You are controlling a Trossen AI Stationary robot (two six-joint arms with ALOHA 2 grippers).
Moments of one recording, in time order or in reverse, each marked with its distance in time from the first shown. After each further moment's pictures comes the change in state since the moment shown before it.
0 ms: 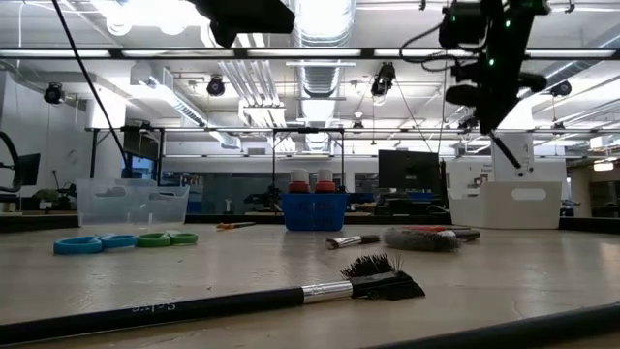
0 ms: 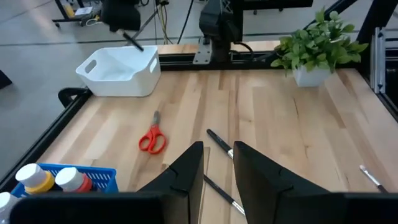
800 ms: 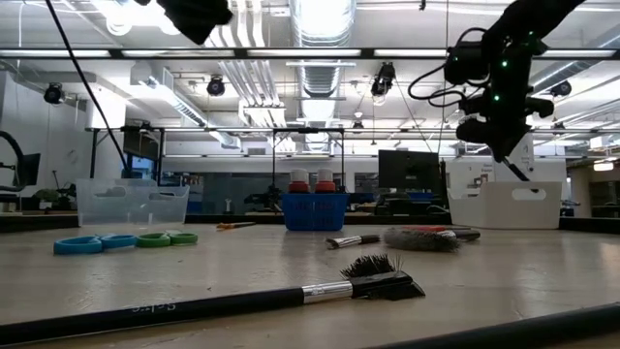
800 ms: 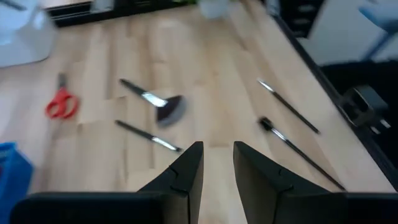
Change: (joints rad) left arm -0.130 -0.066 -0.002 -0.275 0.226 0.011; right arm -0.177 0.039 -0.146 0.168 0.031 -0.148
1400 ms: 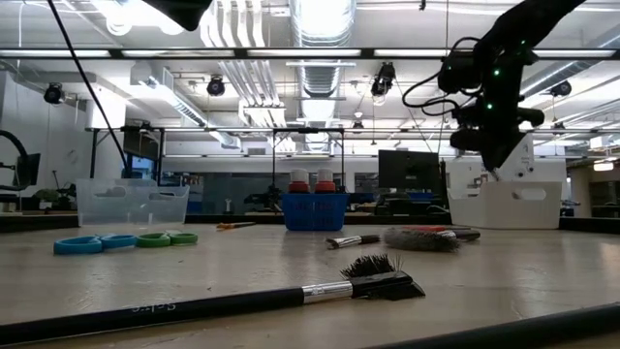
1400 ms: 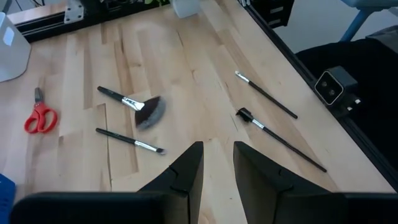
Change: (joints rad) left arm -0.077 0.003 -0.002 -0.009 -0.004 0.050; right arm -0.002 0.065 -0.005 0.056 -0.044 -0.026
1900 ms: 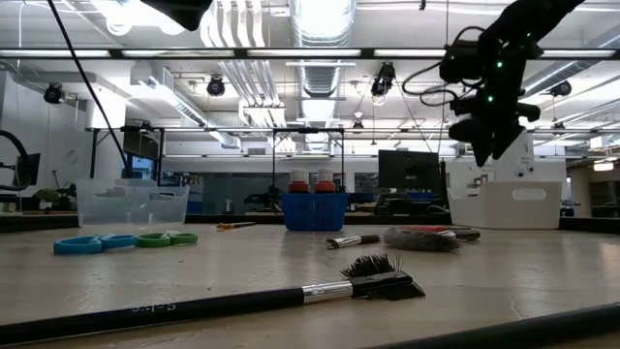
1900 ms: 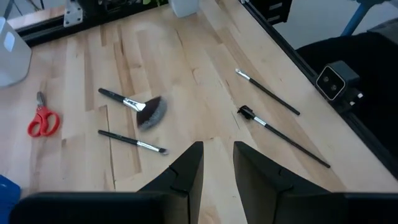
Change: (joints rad) left arm 0.000 0.001 -0.001 -0.002 0.000 0.032; right arm 0.033 -0.056 -0.001 0.026 -0.029 -0.058
